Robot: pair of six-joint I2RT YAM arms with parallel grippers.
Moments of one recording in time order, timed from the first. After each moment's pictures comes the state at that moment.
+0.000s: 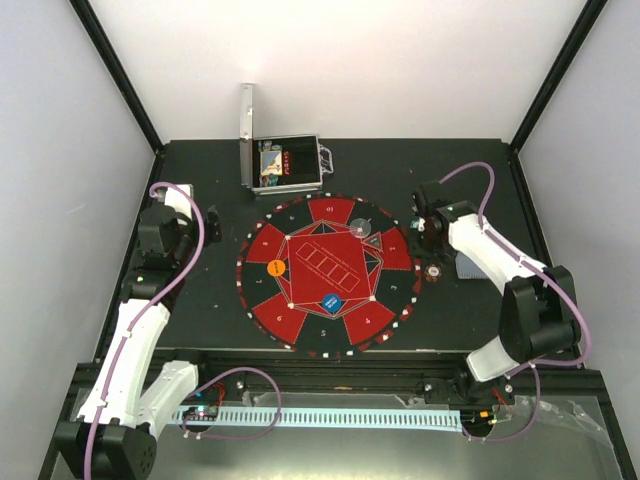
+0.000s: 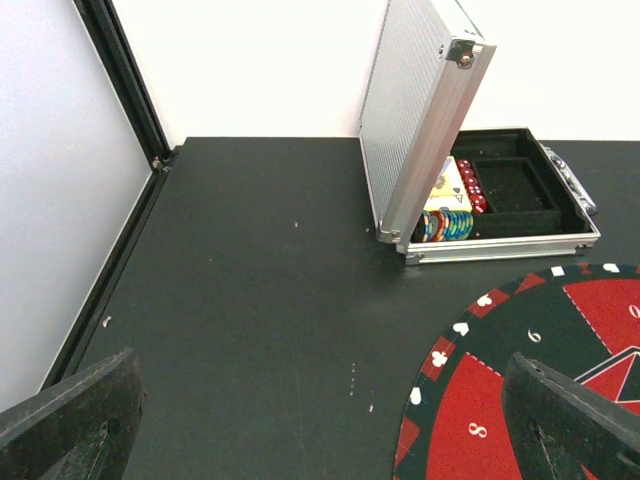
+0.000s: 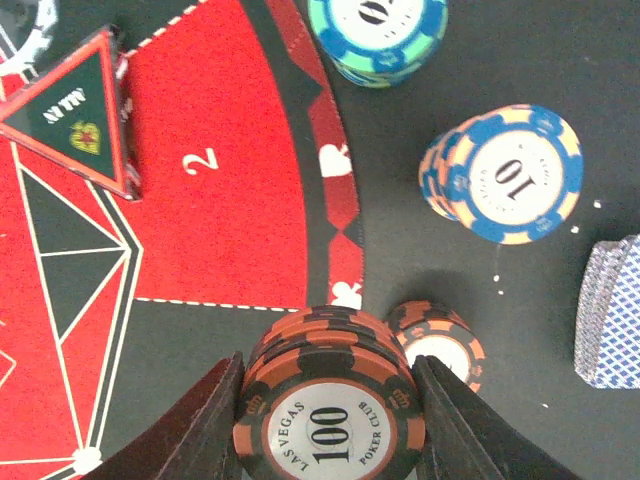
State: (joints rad) left arm -0.05 0.82 0.79 -0.35 -0.11 -0.05; right arm 0.31 1.53 1.09 -0.85 0.07 0.29
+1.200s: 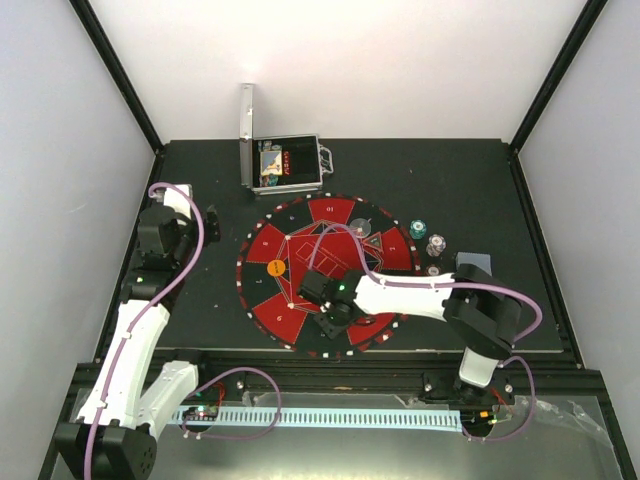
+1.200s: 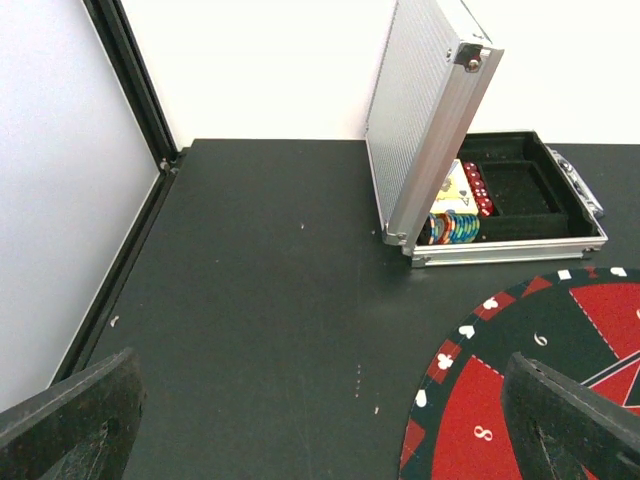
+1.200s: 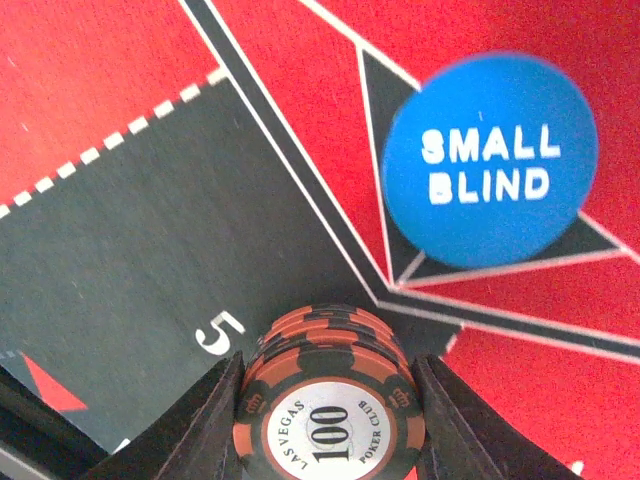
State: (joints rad) left arm -0.05 0.82 0.79 -0.35 -0.13 -0.05; right arm 1.15 1.74 1.08 -0.74 0.04 0.43
